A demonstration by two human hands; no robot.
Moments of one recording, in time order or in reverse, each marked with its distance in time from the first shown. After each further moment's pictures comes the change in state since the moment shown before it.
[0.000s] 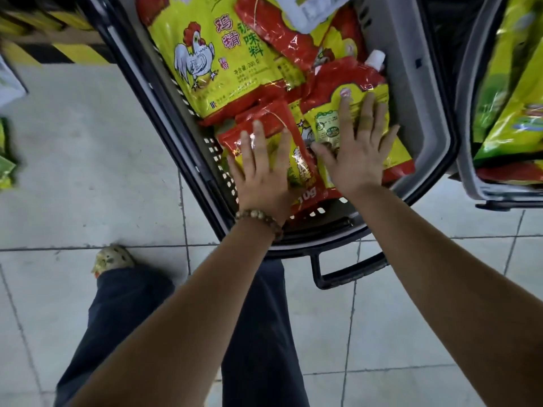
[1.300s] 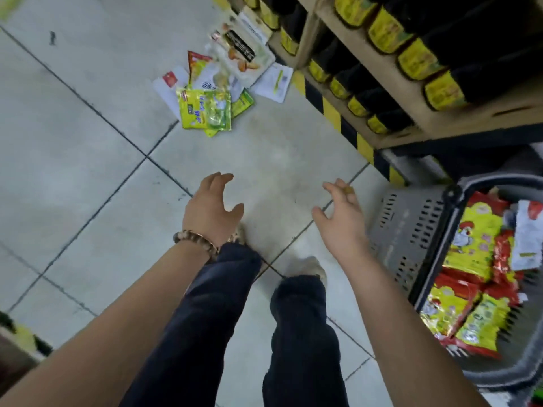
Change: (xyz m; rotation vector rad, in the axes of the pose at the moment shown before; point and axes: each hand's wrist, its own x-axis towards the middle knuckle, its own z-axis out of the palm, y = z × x) left_hand -0.188 -0.467 -0.189 -0.711 0.279 -0.693; right_hand -0.116 -0.501 -0.054 0.168 -0.338 -0.448
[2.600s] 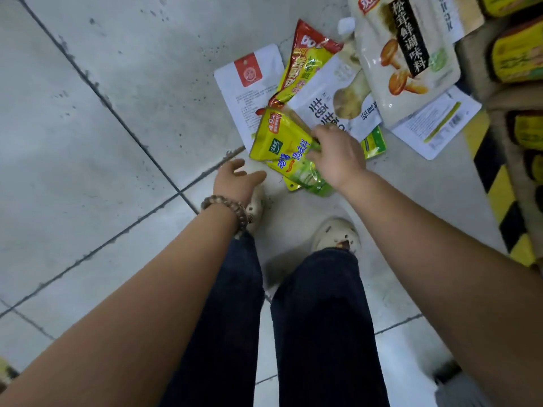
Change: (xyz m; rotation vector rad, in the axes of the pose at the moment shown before) left_hand 0.400 -0.221 0.027 -0.829 -0.017 -0.729; right_hand 0.449 -0.159 0.309 -0.549 -0.287 -0.363
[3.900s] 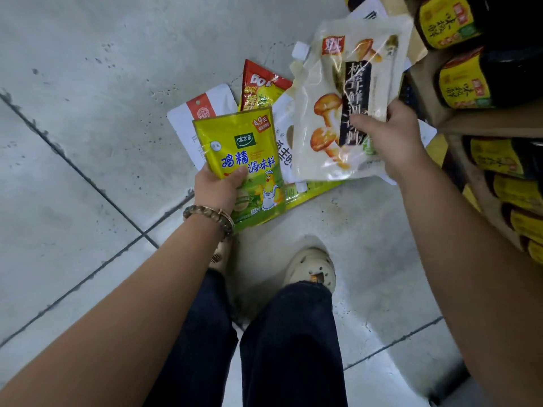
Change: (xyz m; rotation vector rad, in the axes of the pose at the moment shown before) left_hand 0.023 0.052 0.050 -0.254 0.030 0.178; right_hand 0.031 0.107 -0.084 0.959 0.306 0.339
